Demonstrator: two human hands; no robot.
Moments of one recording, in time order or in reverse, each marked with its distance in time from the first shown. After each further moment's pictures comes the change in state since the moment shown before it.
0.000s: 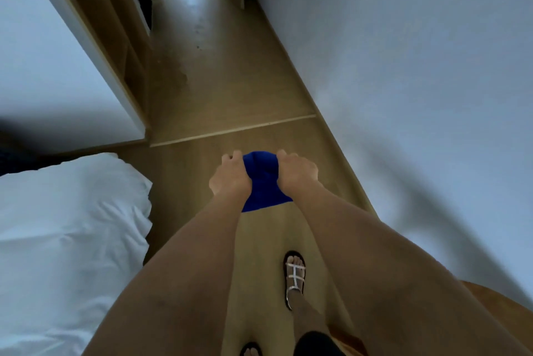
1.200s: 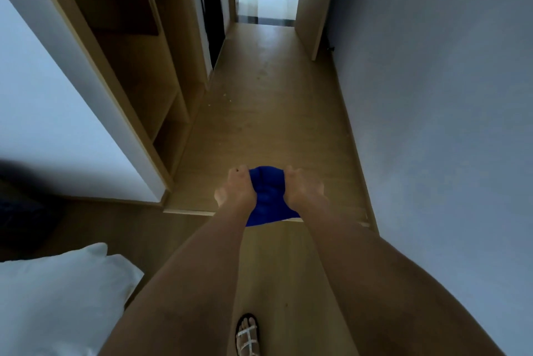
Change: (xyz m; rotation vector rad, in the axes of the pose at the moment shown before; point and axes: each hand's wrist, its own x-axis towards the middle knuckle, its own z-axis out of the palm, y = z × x) left_hand 0.548 0.089 -0.123 -0.047 0.089 -0.250; right_hand 0.572 -0.087 -0.160 -0.073 -0.046 -0.244
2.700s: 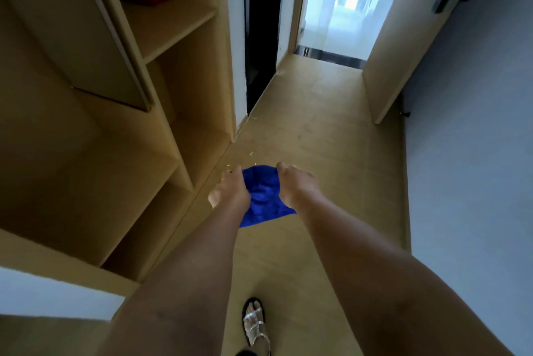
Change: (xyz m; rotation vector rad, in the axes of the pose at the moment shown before) left_hand 0.678 0.183 -0.128 -0.095 0.066 -0.341; right_hand 0.731 -0.043 -0.207 -0.145 -0.019 -0.369
